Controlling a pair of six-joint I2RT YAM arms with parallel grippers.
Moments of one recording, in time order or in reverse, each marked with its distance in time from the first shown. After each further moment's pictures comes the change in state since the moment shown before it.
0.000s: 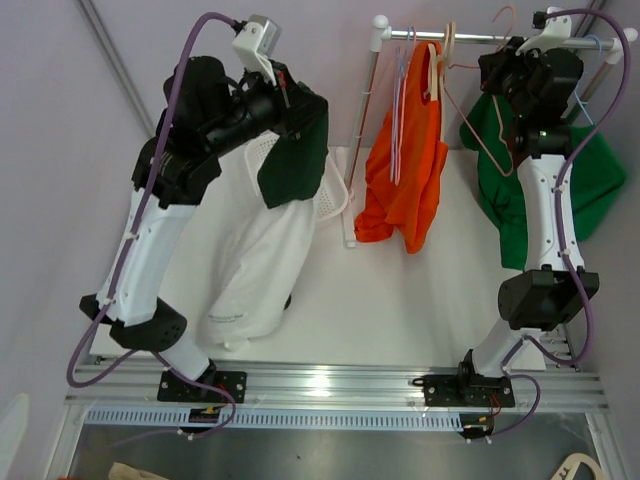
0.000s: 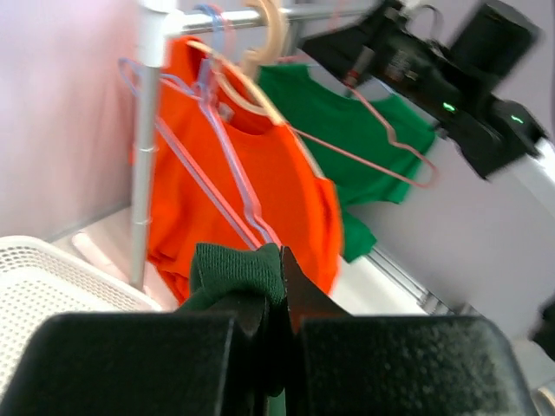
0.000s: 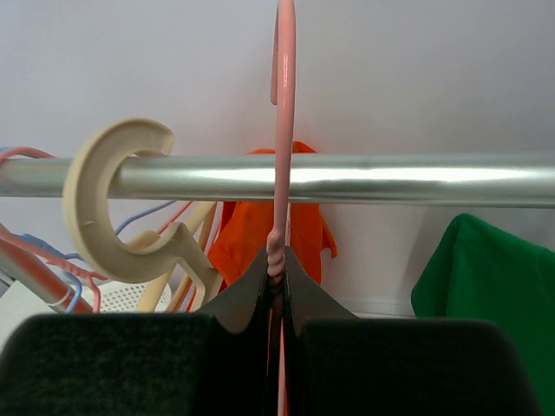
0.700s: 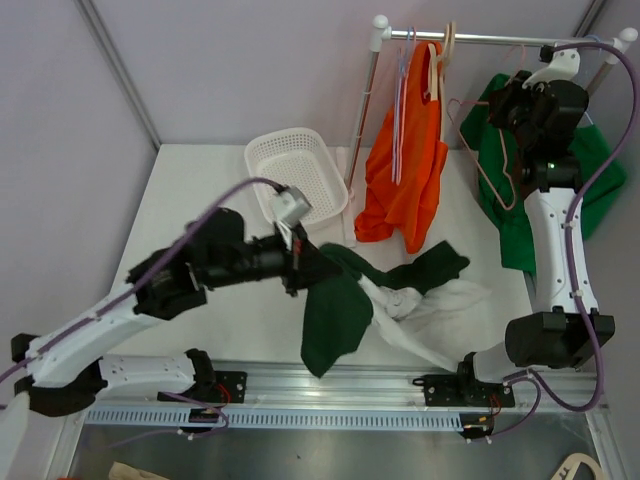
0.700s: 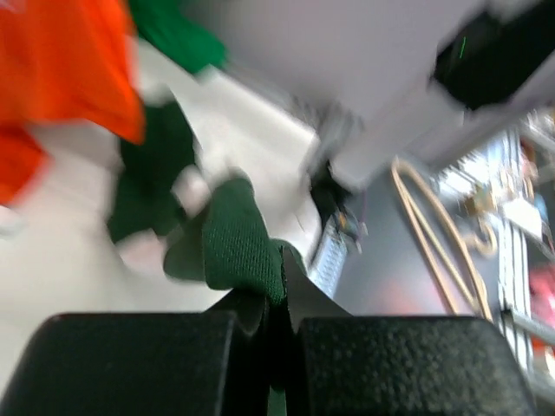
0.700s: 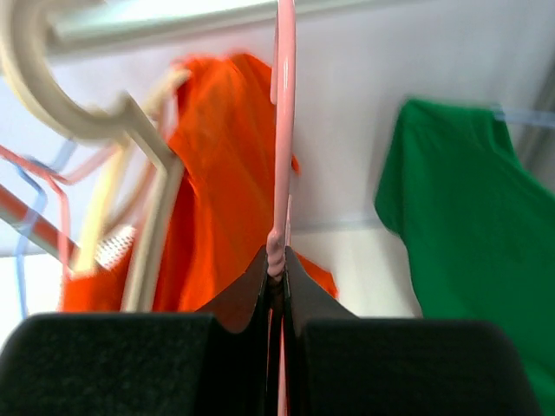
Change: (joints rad) left arm -0.517 -0.549 -1.072 0.245 -0.018 -0.103; right arm 0.001 -0.278 -0.338 -0.107 0.137 0.005
